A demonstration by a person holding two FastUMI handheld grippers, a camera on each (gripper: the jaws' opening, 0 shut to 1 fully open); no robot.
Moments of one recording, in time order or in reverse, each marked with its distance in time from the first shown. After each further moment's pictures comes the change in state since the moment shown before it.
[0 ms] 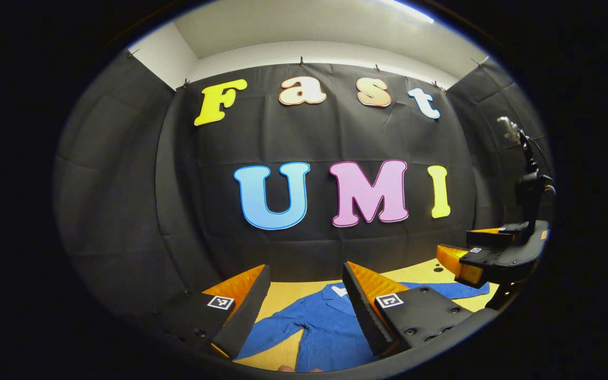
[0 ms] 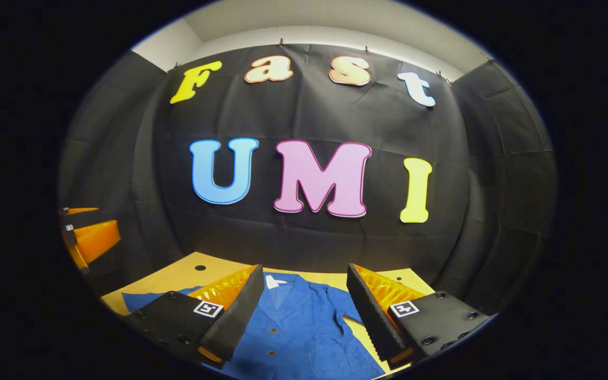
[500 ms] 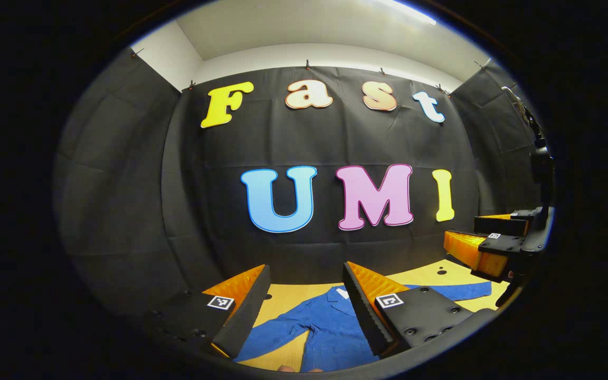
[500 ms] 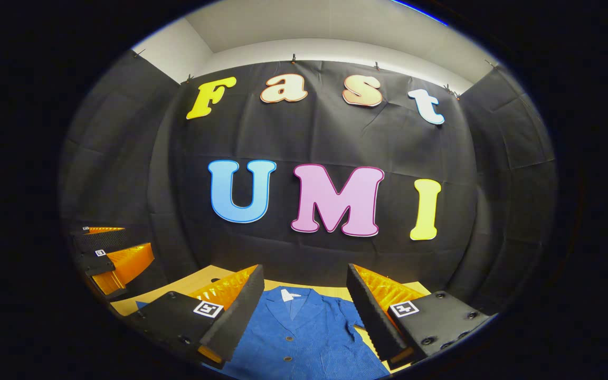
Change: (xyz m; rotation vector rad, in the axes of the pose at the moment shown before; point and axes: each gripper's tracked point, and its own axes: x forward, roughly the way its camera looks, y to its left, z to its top) left arm -0.007 0.012 0.006 -0.002 -0.023 0.004; right arm -0.047 0.047 0.051 -0.021 -0.107 0.078
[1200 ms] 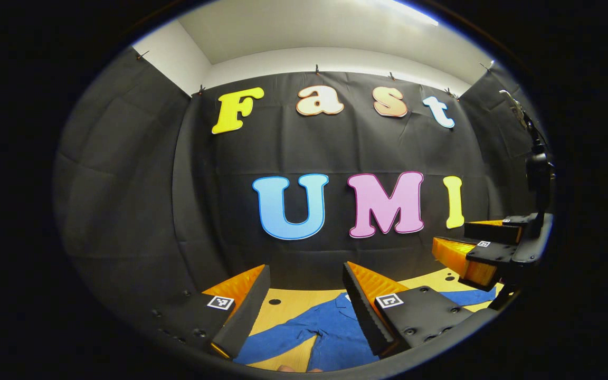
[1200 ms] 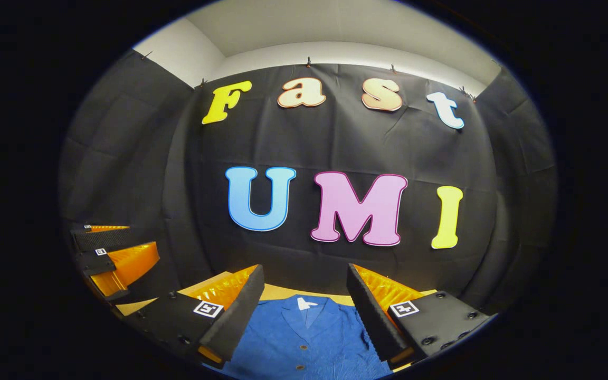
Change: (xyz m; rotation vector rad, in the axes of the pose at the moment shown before) left arm -0.003 0.023 0.018 -0.024 -0.033 0.070; right arm 0.020 0.037 0.020 0.010 -0.039 0.098
